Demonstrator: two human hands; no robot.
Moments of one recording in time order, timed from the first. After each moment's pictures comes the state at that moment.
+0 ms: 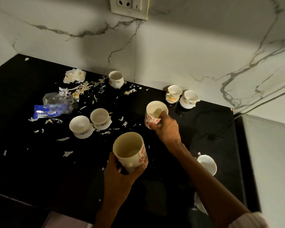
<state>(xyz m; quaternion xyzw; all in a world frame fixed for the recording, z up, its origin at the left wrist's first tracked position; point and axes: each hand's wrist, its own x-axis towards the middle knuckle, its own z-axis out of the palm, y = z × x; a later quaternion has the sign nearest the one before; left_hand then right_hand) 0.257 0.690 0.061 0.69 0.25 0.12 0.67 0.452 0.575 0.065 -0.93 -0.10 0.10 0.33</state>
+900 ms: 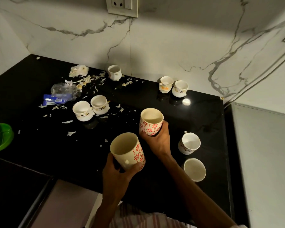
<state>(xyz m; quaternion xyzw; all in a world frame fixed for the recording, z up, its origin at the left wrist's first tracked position) 0.185 0.640 0.065 0.67 0.27 0.14 0.68 0.337 0.537 0.048 -0.81 0.00 0.08 0.59</state>
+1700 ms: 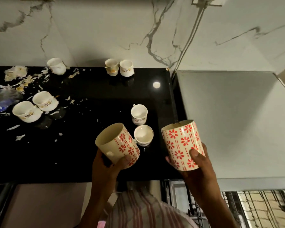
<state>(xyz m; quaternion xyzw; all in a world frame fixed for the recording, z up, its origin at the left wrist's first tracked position) 0.151 0.537 0.093 0.67 0.17 0.05 0.72 0.147 0.307 0.133 -0.48 0.18 0.08 0.85</state>
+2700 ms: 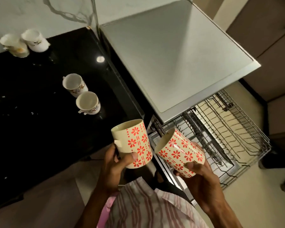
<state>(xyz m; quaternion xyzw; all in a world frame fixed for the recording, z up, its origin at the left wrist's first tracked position) 0.068 0.474 0.080 0.62 0.03 -0.30 0.73 -0.059 0.288 0.106 -0.36 0.38 -0.07 0.85</state>
